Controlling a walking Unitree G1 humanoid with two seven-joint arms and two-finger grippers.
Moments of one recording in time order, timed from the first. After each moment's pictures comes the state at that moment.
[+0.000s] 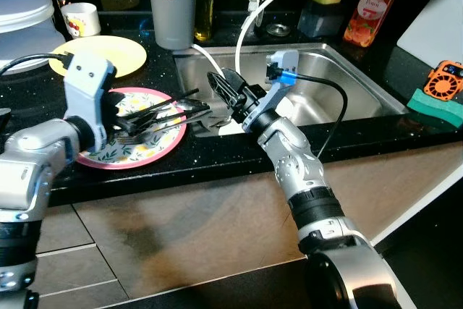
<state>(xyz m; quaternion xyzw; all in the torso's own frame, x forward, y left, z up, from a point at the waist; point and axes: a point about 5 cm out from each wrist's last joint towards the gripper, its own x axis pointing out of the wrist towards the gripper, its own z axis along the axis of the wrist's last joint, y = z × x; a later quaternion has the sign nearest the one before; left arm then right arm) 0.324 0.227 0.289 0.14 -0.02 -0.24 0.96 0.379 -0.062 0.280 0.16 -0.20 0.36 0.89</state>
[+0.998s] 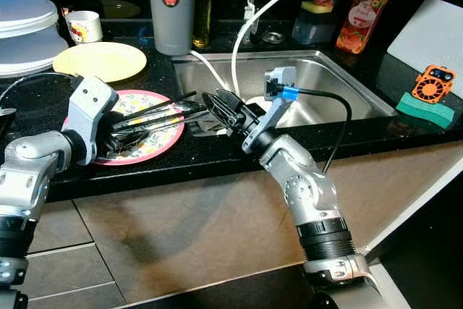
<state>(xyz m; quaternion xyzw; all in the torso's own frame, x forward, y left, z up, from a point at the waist) 0.341 0.243 0.256 0.21 0.03 -0.27 0.94 0.352 -0.057 0.271 0.17 -0.16 0.38 0.90</state>
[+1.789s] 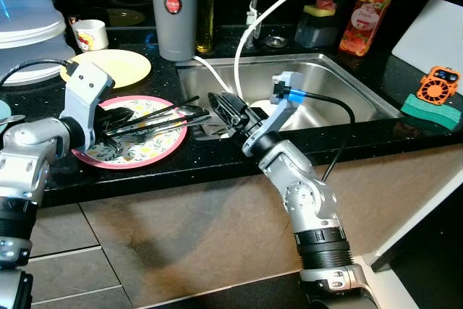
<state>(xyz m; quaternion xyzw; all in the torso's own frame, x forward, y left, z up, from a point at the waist) 0.354 0.246 0.277 0.20 0.00 -0.26 0.94 0.350 -0.065 0.265 0.23 -0.15 0.33 0.90</state>
